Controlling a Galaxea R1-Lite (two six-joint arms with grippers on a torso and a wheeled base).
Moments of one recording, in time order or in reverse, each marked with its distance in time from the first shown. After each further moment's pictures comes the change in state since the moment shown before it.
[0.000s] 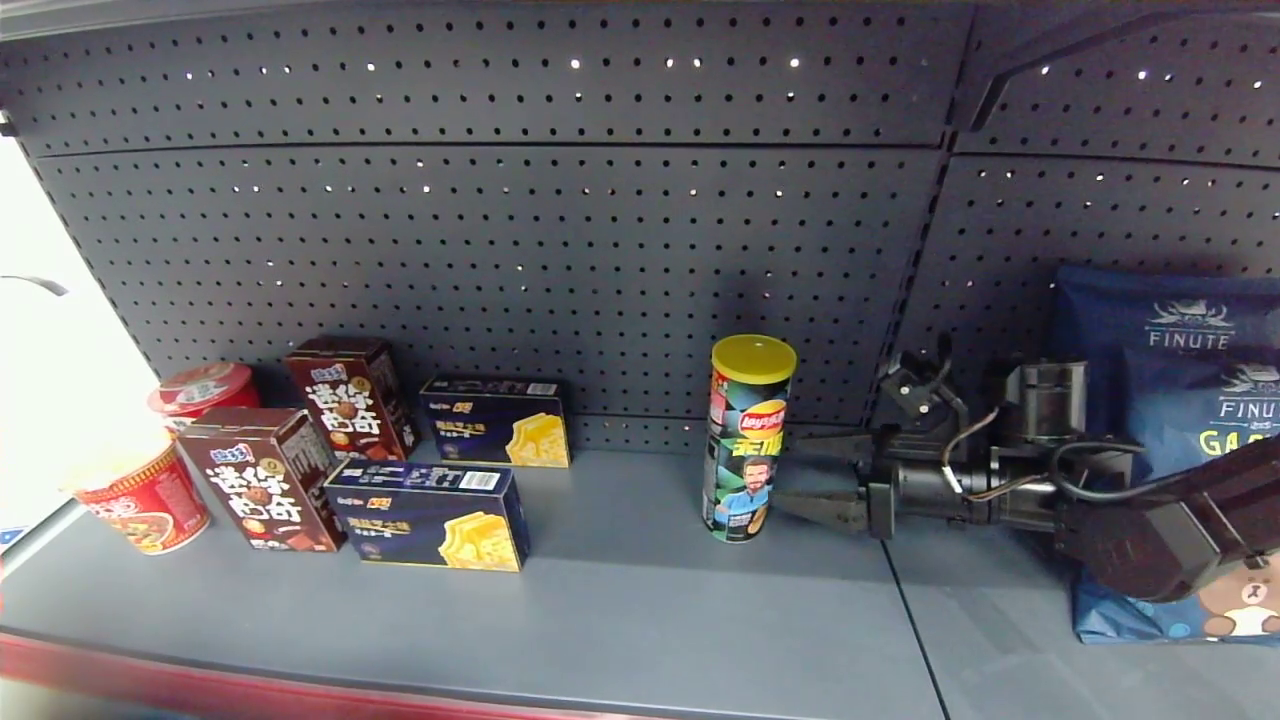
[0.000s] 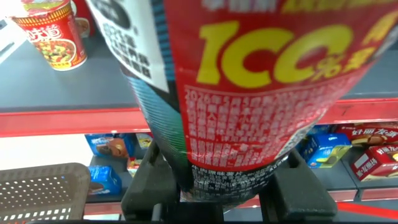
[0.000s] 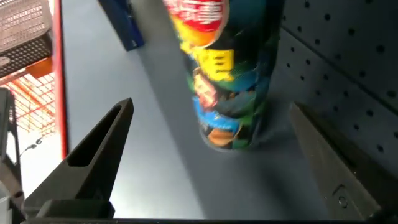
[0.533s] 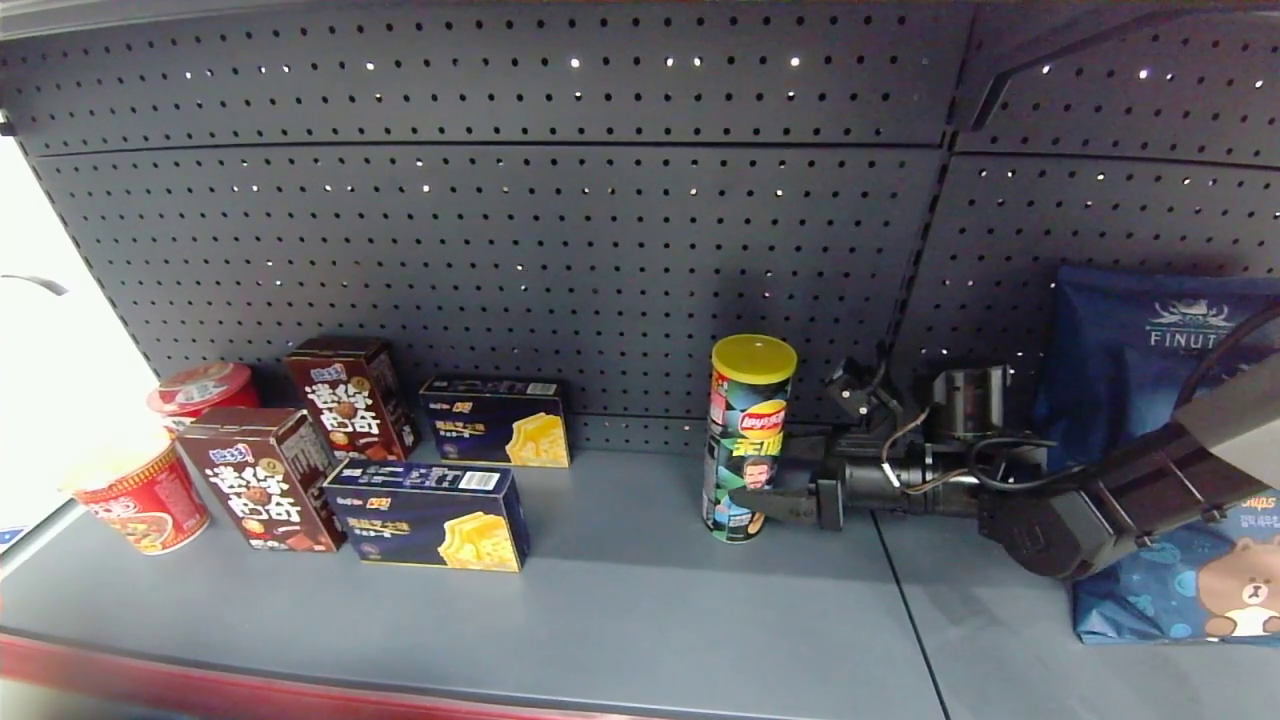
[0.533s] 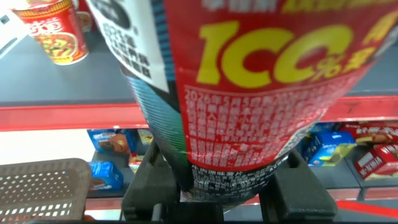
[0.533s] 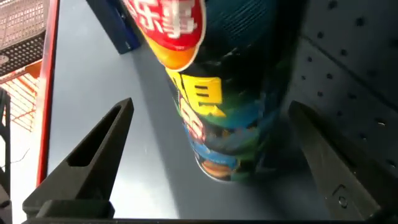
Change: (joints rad) left arm 0.000 0.000 0.014 -0.002 0.017 -0.004; right arm 0.045 0.137 -0.133 -0.002 0.009 0.010
